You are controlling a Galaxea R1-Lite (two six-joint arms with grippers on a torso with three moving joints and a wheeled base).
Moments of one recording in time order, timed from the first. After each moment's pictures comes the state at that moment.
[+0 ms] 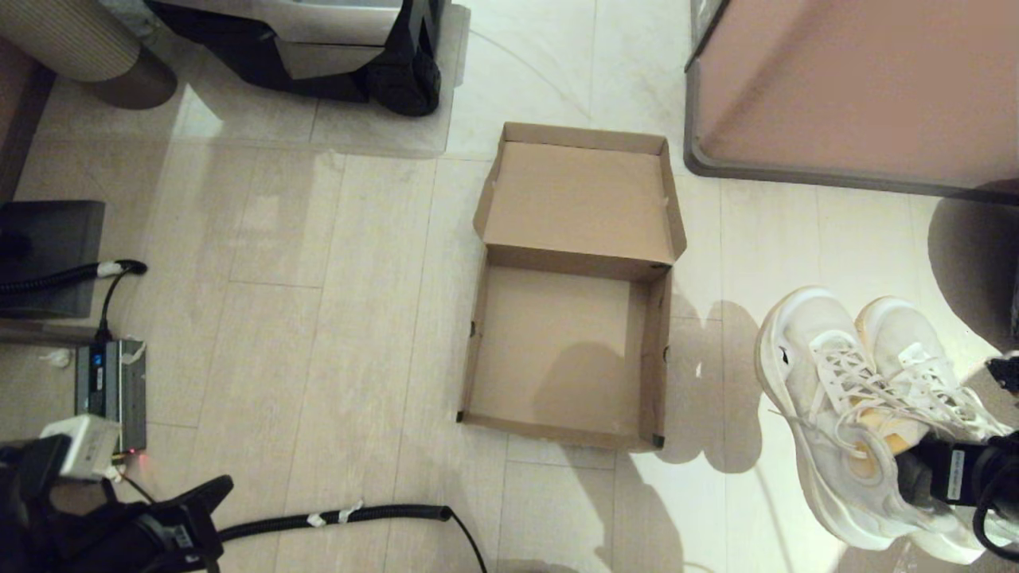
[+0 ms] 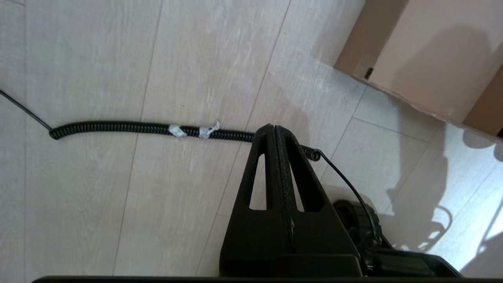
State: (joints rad) left arm -0.17 1.23 -0.07 -0.78 0.17 -0.24; right arm -0.19 1.31 -0.36 -0.42 0.02 0.03
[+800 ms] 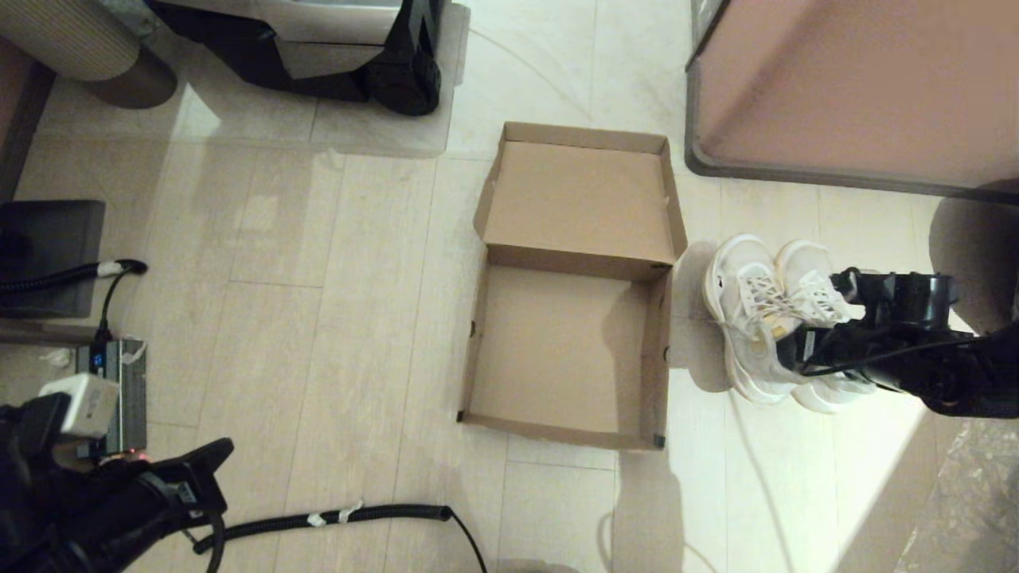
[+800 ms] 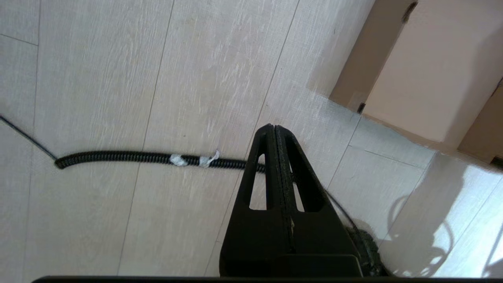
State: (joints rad) left arm -0.15 1.25 -0.17 -0.75 0.17 -0.21; right arm -0.17 2.09 -1.01 -0.67 0.00 0.03
